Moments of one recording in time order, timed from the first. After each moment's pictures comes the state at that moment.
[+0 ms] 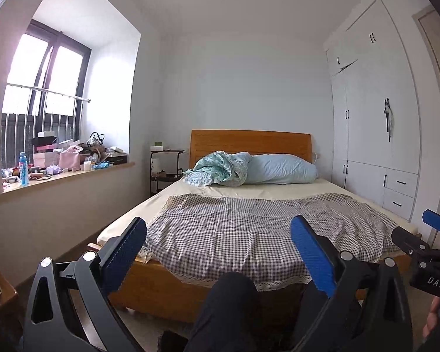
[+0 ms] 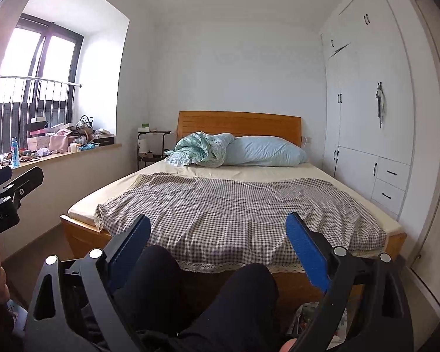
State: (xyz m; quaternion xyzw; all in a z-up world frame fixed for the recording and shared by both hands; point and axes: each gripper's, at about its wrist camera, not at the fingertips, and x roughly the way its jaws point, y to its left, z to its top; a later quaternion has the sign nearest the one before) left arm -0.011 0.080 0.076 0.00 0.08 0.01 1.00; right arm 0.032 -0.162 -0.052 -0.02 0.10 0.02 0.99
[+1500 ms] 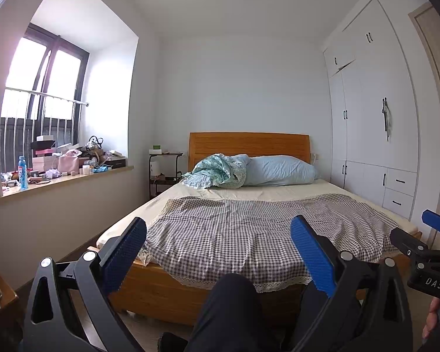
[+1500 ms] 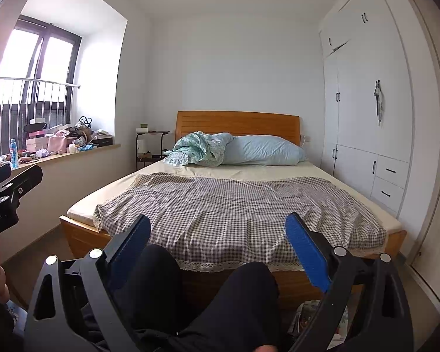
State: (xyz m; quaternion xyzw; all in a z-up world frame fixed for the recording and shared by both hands) left arm -0.009 0.082 0.078 0.00 0.08 0.00 1.00; right arm 0.029 -0.176 -0.051 -0.02 0.10 0.01 1.00
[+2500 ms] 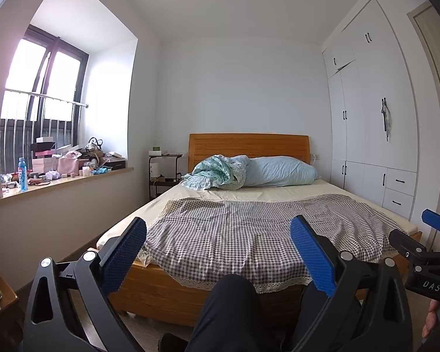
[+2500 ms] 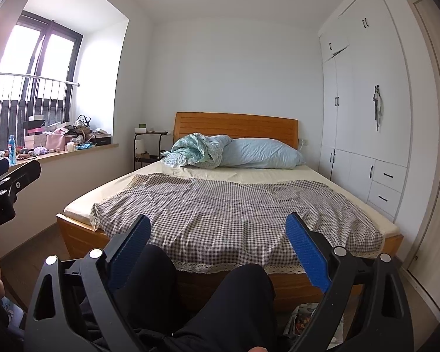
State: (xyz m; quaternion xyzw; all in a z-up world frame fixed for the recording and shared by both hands) left arm -0.009 0.082 0.076 0.01 0.07 0.00 1.00; right arm 0.027 -0.178 -0.052 -0.02 0.09 0.01 1.00
